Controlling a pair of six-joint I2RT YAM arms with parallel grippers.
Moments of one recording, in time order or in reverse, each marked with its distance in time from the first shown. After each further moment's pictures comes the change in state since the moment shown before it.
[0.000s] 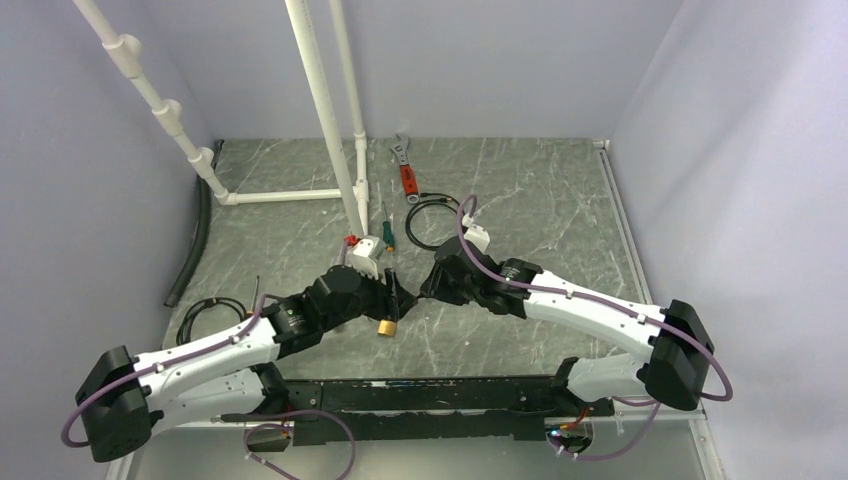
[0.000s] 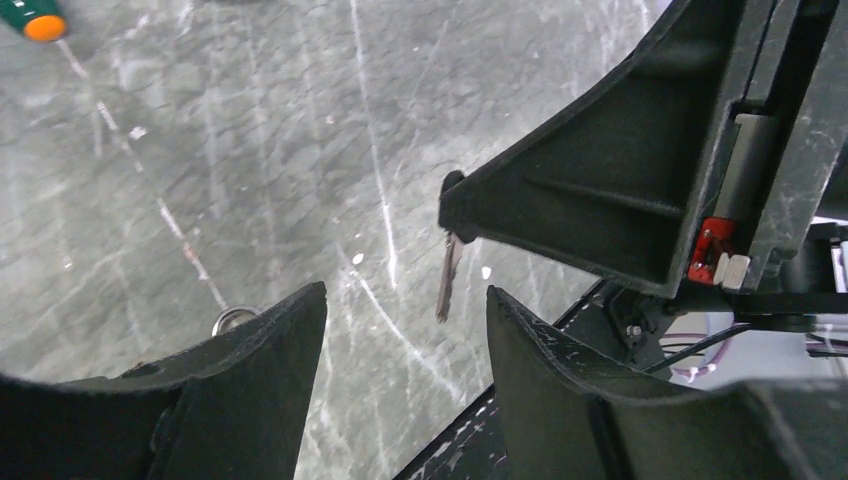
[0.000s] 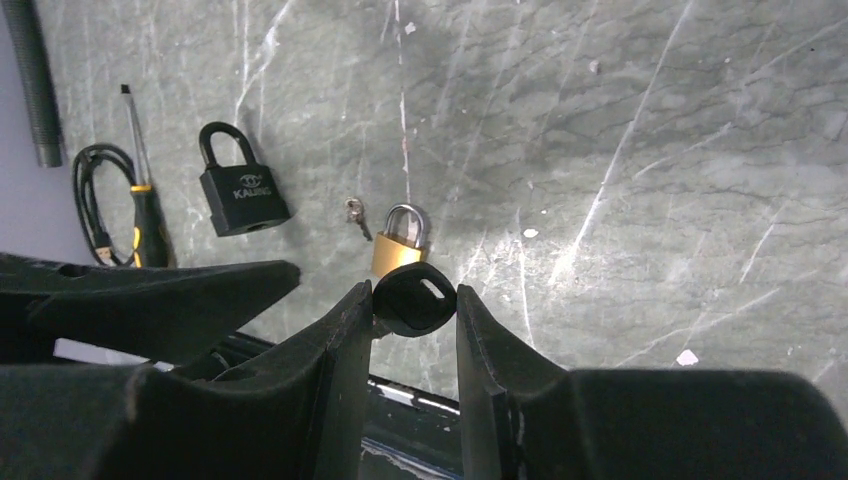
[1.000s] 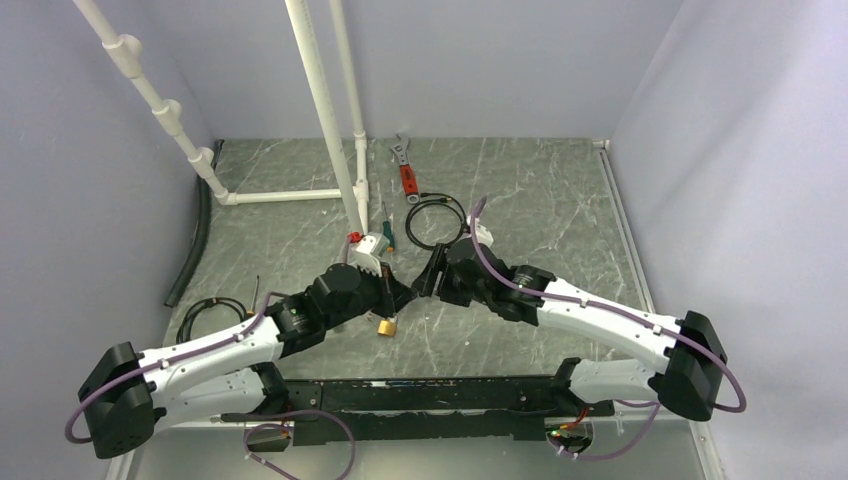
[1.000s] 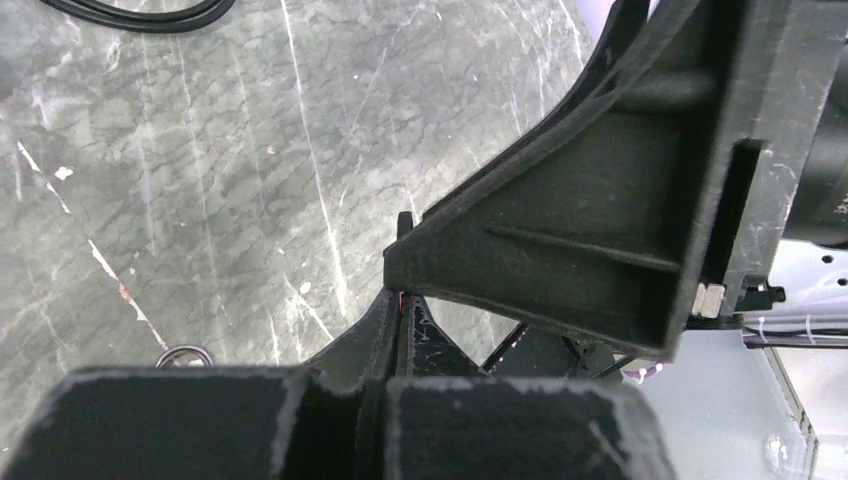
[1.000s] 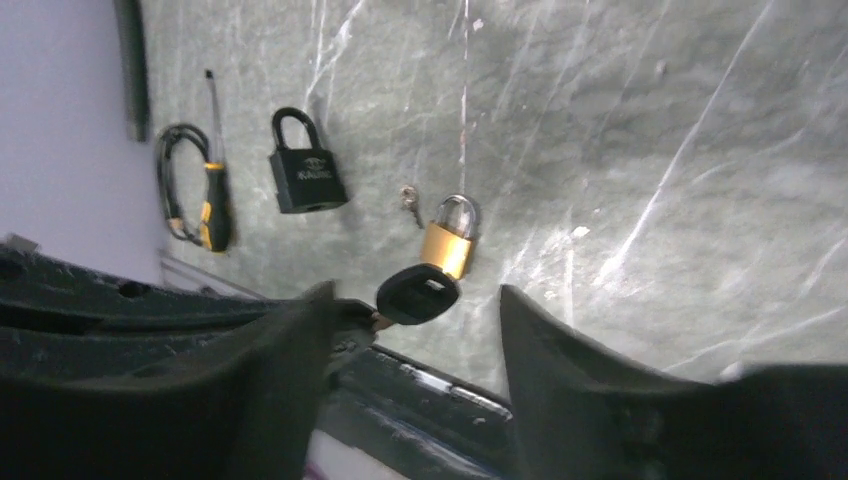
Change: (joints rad) left arm -0.002 0.052 0.000 0.149 0.061 -0.026; right arm -0.002 -0.084 -0.063 0.101 -0.061 0.002
